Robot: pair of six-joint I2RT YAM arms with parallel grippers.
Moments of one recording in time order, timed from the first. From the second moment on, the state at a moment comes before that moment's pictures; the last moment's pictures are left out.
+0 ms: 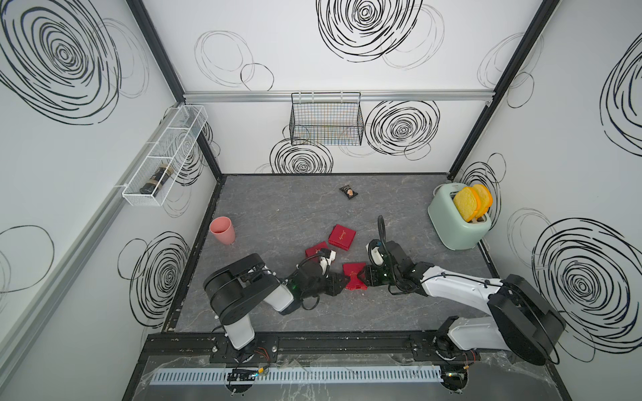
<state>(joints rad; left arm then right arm) -0.84 1.74 0.35 0.91 0.26 -0.77 0.72 1.35 0.52 -0.08 -0.20 0.56</state>
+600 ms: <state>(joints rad) -0.87 1.43 0.37 0.53 0.19 -0.64 0.74 1.28 0.61 -0.23 -0.03 0.49</state>
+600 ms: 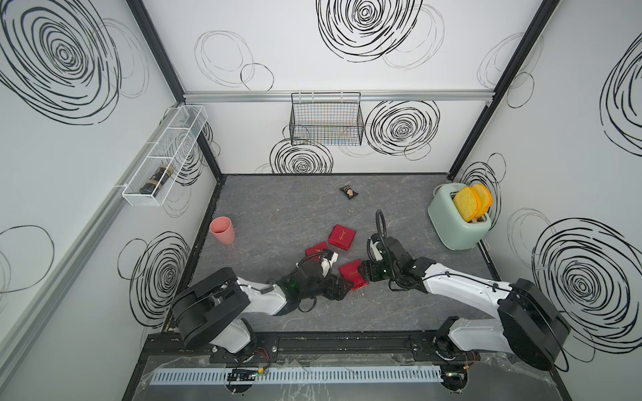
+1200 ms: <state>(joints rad) -0.72 0.78 0.28 0.06 0.01 -0.51 0.90 1.31 0.74 -0.38 0.14 0.44</state>
